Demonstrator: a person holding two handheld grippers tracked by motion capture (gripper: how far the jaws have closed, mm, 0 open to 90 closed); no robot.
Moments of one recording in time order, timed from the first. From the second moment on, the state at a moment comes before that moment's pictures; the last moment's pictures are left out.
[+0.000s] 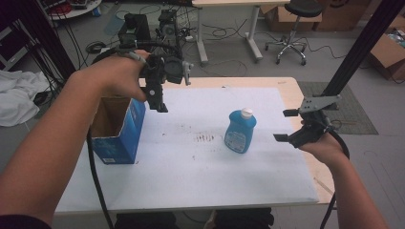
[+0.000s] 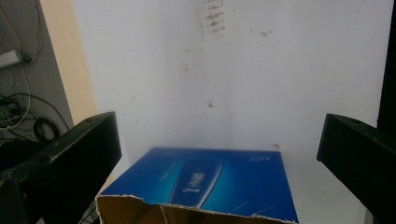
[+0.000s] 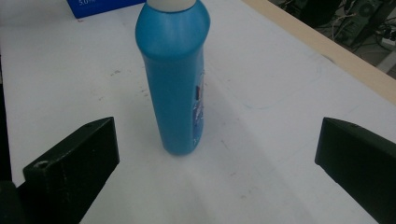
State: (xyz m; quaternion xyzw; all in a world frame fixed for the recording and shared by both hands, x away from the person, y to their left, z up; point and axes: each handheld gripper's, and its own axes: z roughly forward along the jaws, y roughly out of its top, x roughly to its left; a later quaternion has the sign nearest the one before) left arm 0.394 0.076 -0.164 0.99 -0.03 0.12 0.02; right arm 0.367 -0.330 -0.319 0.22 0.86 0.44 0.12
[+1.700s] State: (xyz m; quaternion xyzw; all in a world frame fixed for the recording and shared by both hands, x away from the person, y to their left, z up) left arm 0.385 0.082 -0.163 0.99 -0.03 0.13 0.02; right arm 0.383 -0.253 -0.414 0.23 0.83 0.50 0.12
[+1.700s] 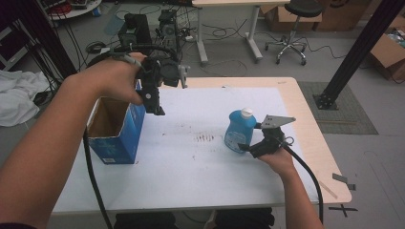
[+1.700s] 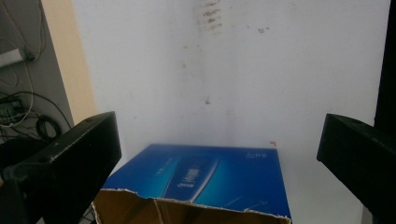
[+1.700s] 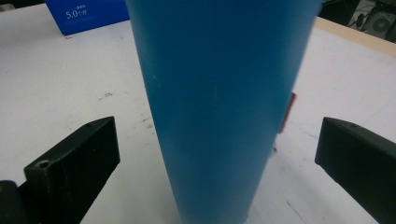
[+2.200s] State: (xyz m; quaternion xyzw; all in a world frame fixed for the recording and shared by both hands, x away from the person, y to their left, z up) left arm 0.384 0.086 -0.164 0.99 -0.03 0.13 0.02; right arm 0.386 -0.239 -0.428 0.24 0.81 0.52 0.13
